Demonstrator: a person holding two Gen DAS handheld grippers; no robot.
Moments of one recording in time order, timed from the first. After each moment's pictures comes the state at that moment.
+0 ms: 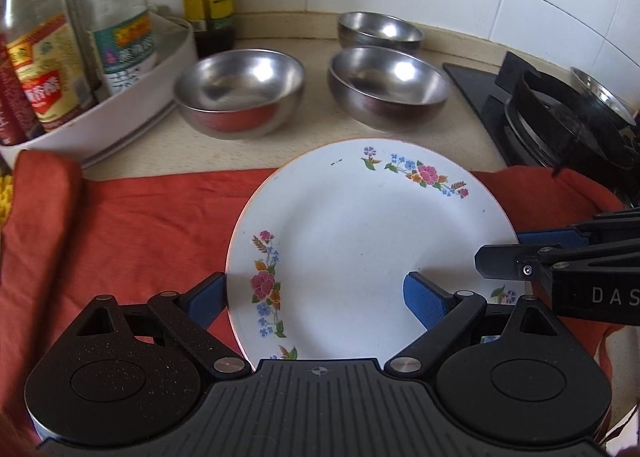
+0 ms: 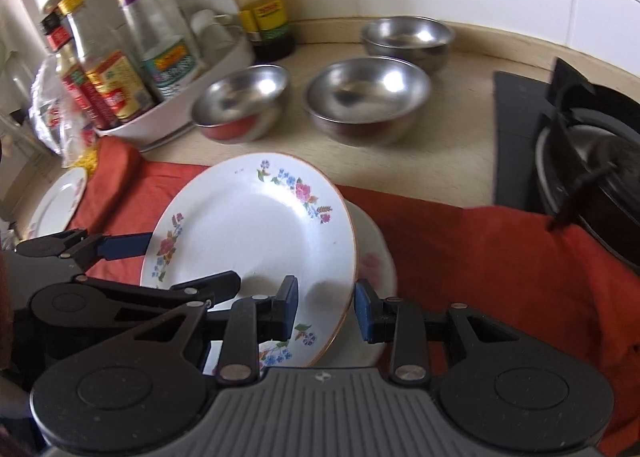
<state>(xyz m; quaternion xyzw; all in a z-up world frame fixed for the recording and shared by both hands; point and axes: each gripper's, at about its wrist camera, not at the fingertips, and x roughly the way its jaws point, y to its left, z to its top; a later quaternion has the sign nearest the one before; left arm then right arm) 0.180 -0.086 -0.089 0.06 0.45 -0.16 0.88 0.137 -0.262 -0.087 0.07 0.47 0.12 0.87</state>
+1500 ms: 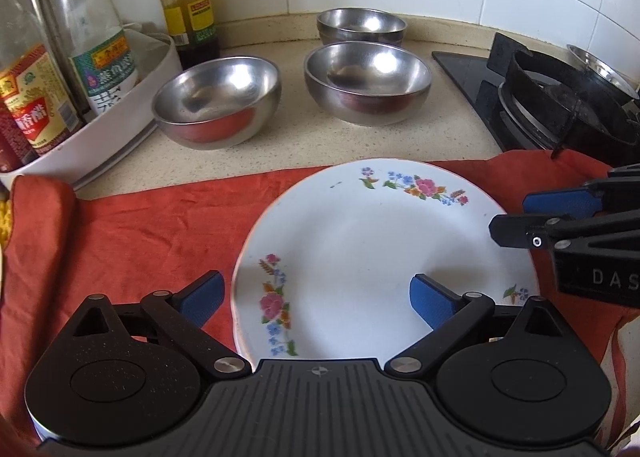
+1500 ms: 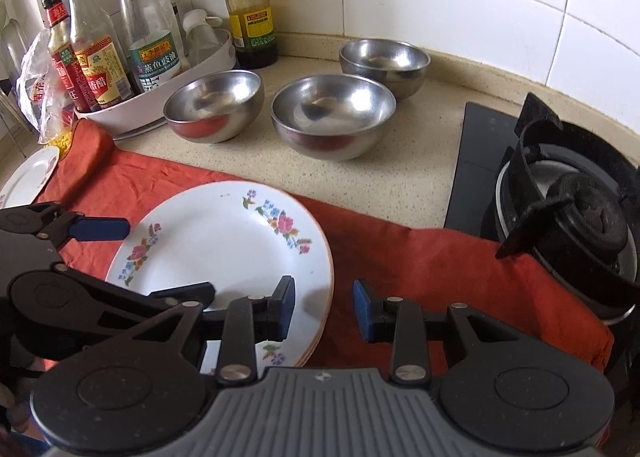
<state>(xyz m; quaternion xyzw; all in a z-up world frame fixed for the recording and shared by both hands) 0.176 -0.103 -0.090 0.10 0.43 -0.14 0.88 0.131 -0.271 -0.087 -0.01 0.43 0.11 0.90</state>
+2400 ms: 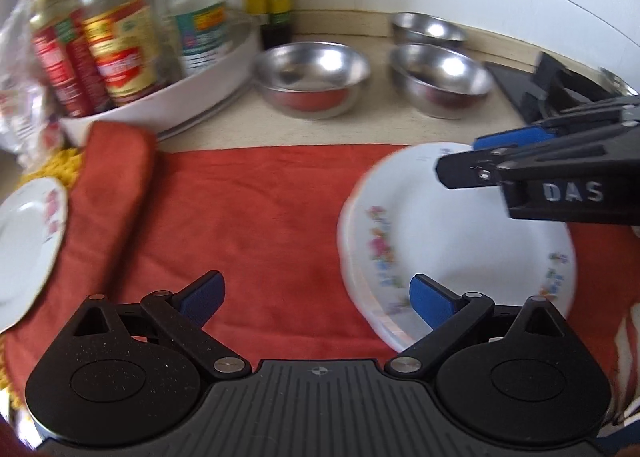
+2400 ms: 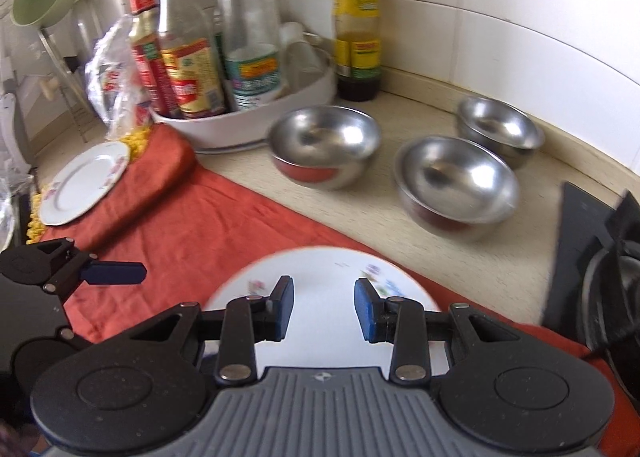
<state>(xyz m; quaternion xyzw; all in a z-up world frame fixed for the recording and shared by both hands) 0.155 -0.036 -0.078 0.07 0.44 -0.09 0.89 0.157 -0.197 -0.064 -0.05 0.40 0.22 0.89</state>
